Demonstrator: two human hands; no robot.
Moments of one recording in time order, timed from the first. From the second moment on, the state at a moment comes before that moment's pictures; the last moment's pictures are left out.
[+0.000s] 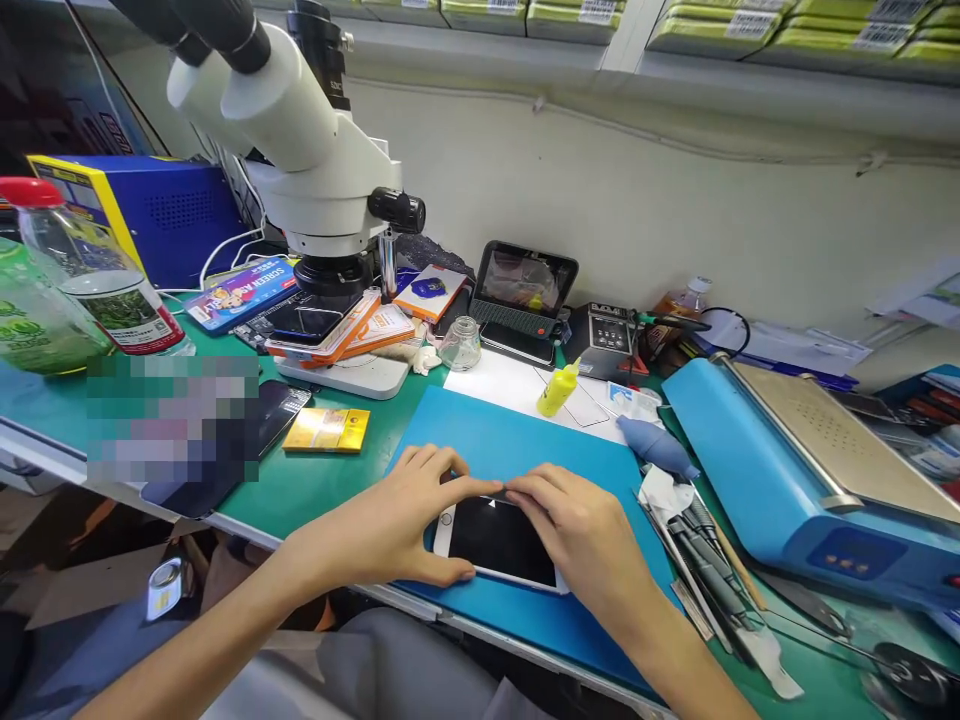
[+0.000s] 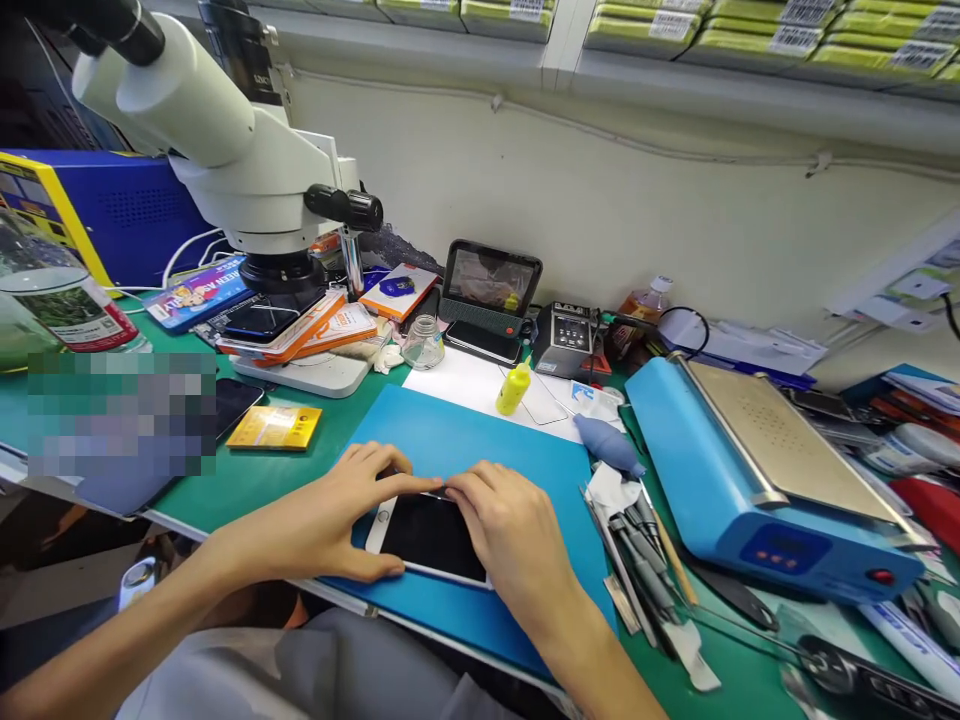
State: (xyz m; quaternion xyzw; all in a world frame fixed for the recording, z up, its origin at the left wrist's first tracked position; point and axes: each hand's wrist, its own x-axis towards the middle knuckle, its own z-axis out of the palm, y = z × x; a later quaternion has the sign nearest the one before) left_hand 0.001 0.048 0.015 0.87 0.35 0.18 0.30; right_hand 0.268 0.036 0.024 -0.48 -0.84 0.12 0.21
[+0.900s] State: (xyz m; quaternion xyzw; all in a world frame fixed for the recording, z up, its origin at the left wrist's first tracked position) left_hand -0.002 0.054 0.011 0.88 0.34 0.19 0.28; right_hand 0.270 0.041 0.020 -0.47 -0.84 0.17 0.22
